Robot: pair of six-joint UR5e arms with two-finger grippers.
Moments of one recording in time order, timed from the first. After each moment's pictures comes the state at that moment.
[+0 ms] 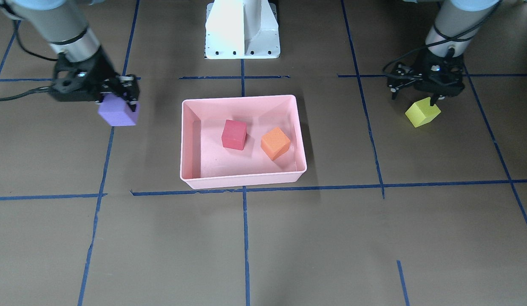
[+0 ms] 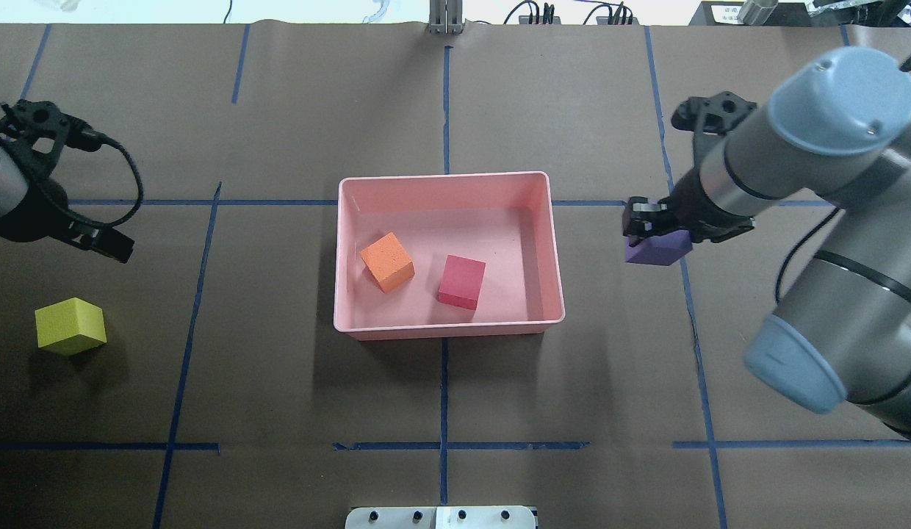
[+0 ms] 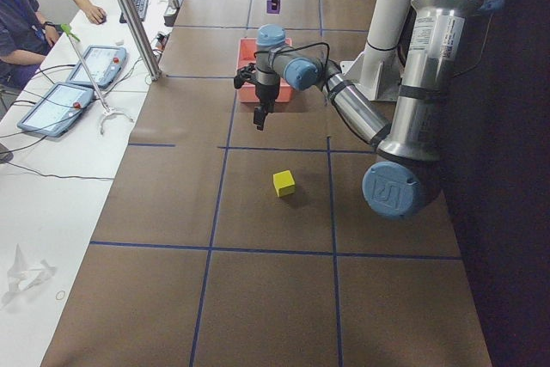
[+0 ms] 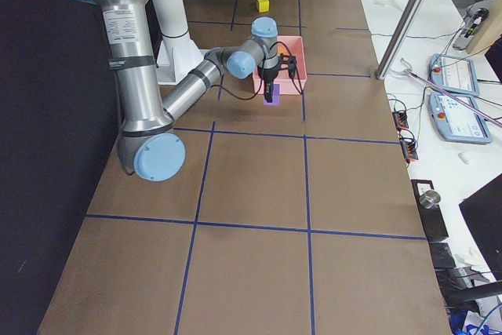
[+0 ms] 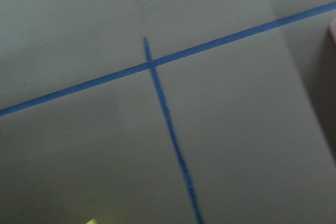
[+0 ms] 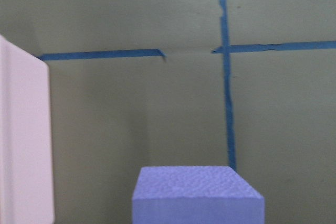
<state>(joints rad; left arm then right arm) -0.91 -1.63 -2.14 -1.52 -2.04 -0.53 0.75 -1.15 2.07 -1.79 2.02 1.11</state>
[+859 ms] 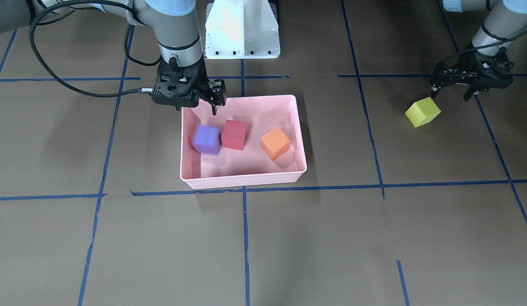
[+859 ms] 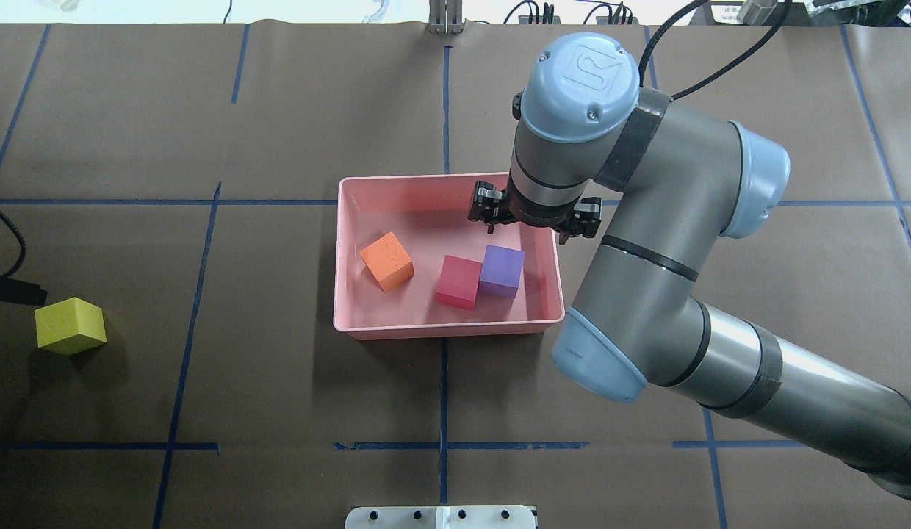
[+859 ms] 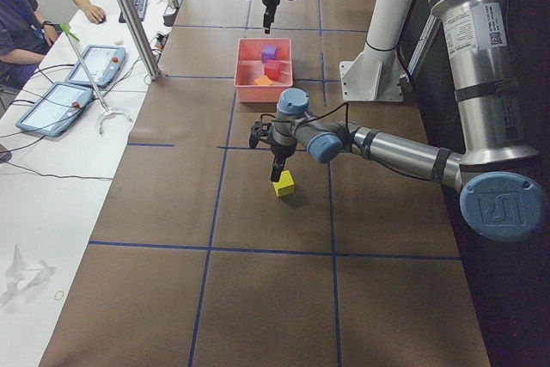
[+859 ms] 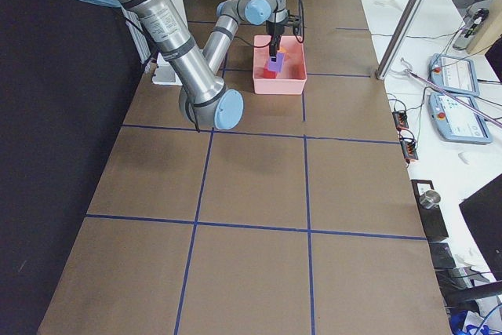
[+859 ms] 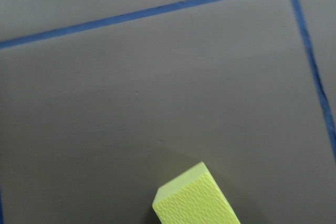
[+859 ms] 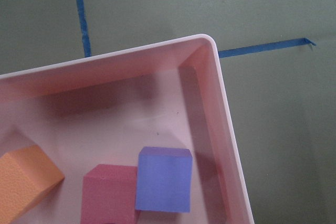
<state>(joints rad) -0.93 -1.30 -1.96 -2.12 -2.05 -0.79 0.62 -0.83 1.85 -1.89 1.91 1.27</state>
